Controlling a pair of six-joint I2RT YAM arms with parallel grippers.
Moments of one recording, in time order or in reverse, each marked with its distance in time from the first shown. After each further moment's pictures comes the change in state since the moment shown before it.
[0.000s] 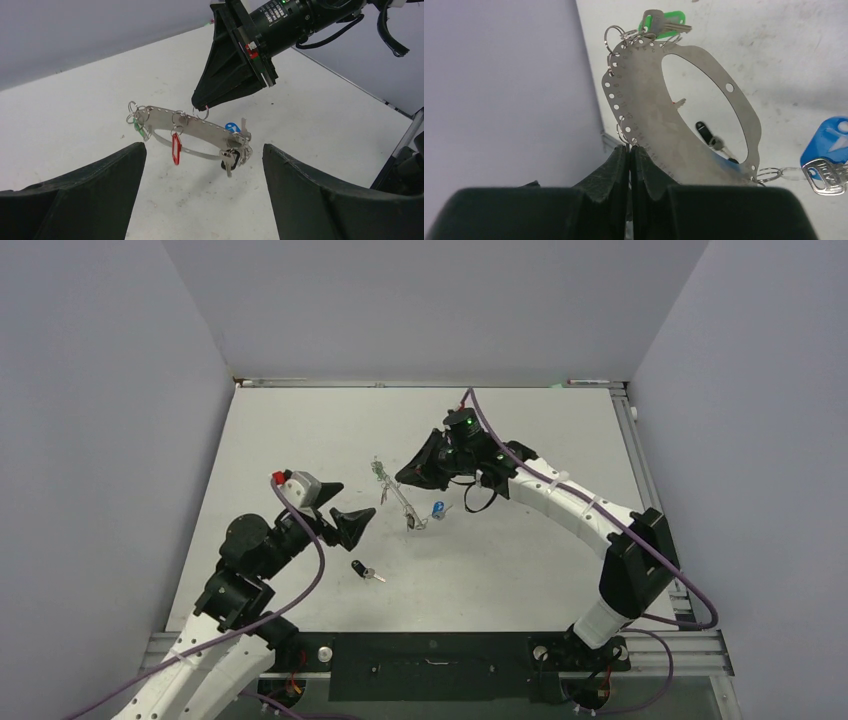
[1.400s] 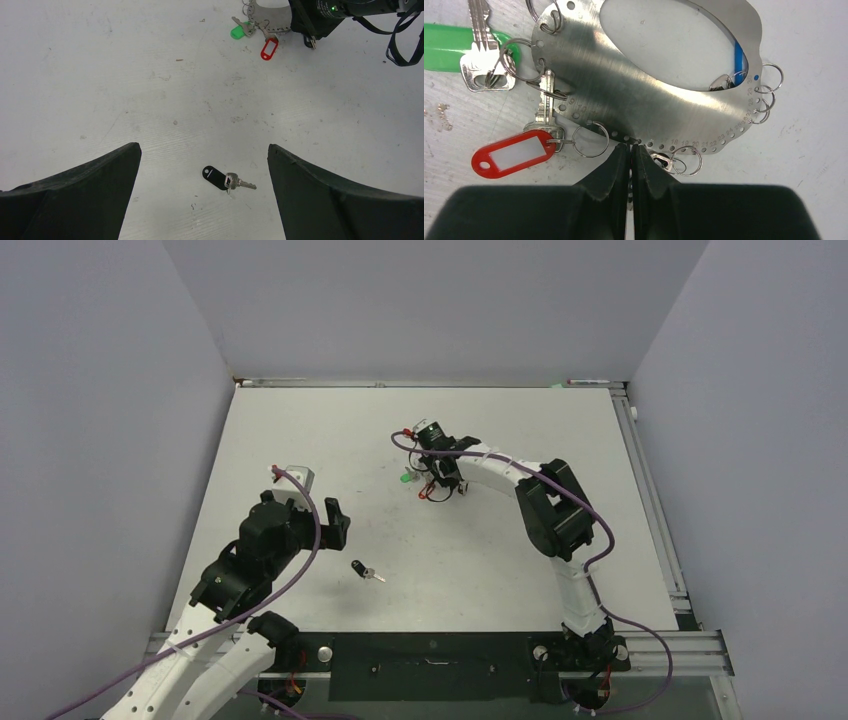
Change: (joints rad) left arm -0.004 0.100 0.111 -0.466 -0.365 -0.115; right arm -0.051 0.511 0.198 -0.065 0.578 -1.223
